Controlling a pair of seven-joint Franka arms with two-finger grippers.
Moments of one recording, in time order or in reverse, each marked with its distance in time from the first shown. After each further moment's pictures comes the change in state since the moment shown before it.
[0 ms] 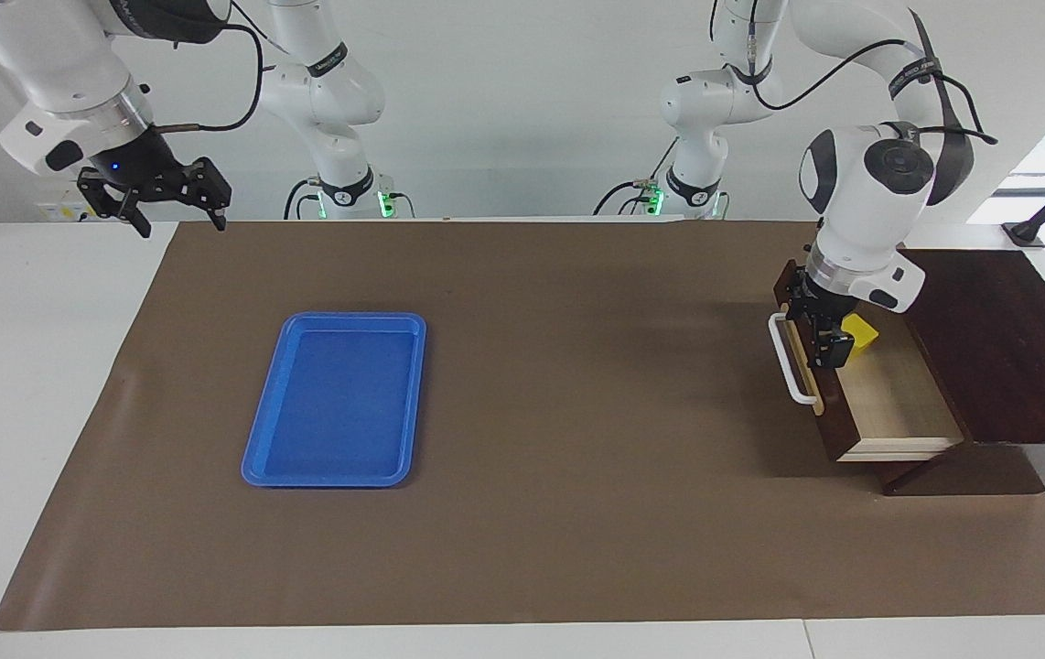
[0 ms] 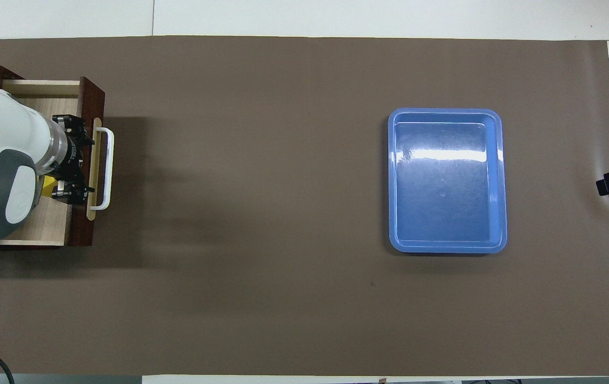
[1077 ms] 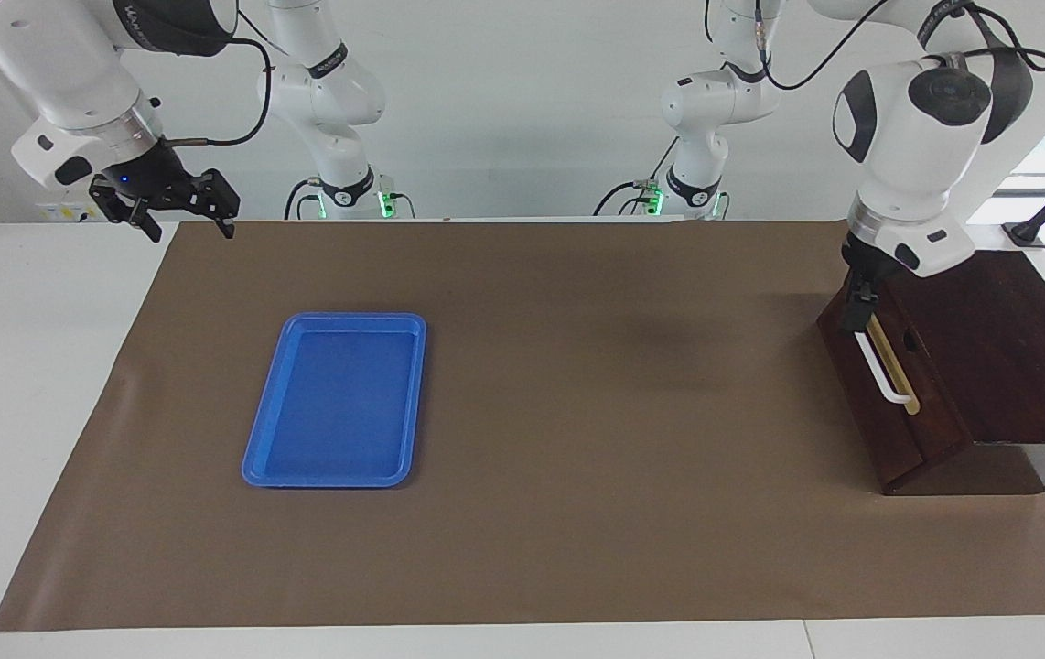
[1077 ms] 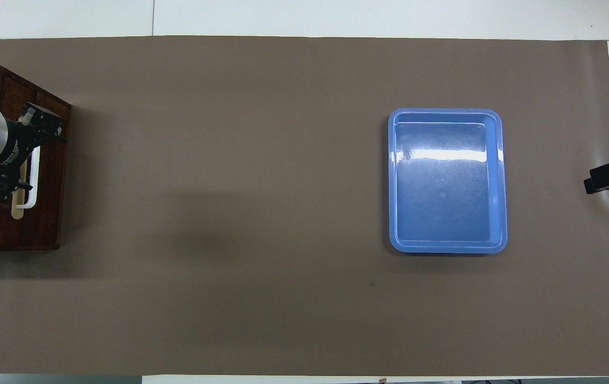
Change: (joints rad) left arm 0.010 -0.084 -0.047 0.169 -0.035 -0.275 0.673; right arm 0.010 0.004 0.001 0.002 0.000 -0.016 0.068
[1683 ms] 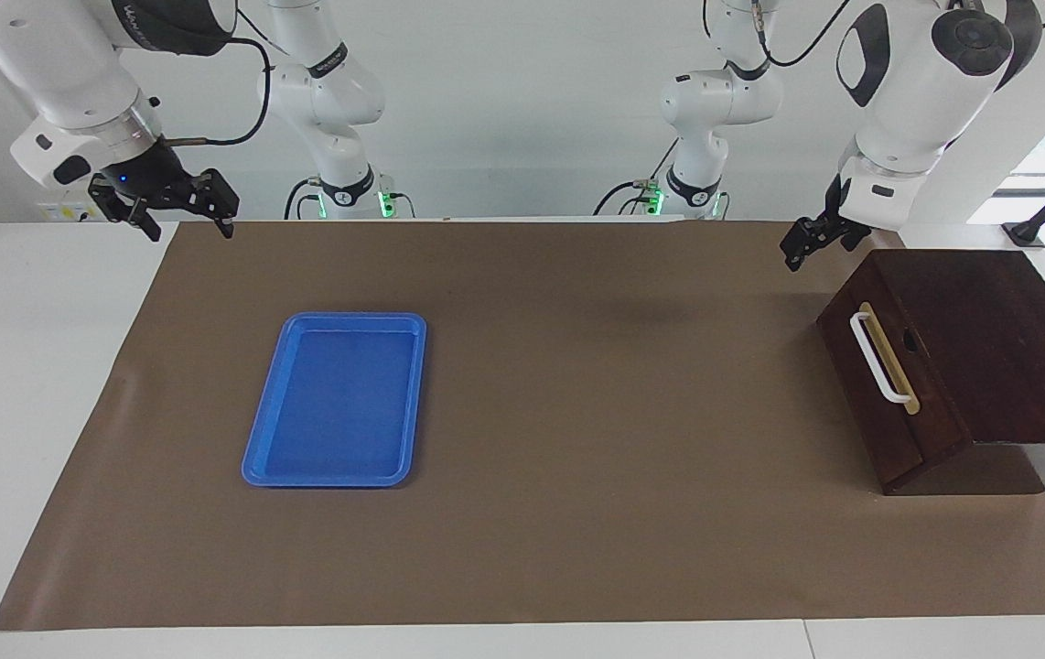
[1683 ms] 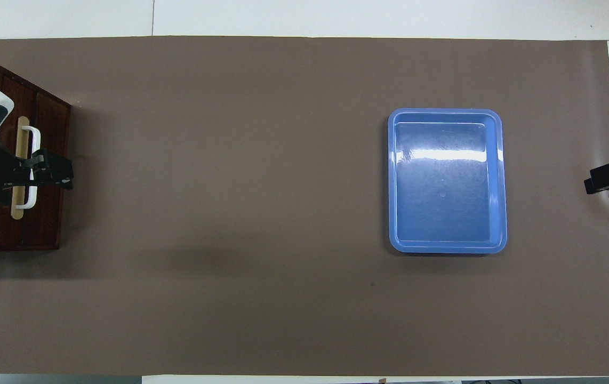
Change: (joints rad) left arm -0.103 -0.009 0.110 0.073 -0.055 -0.210 0.708; right arm 0.000 0.000 0.000 0.000 0.000 0.000 0.003
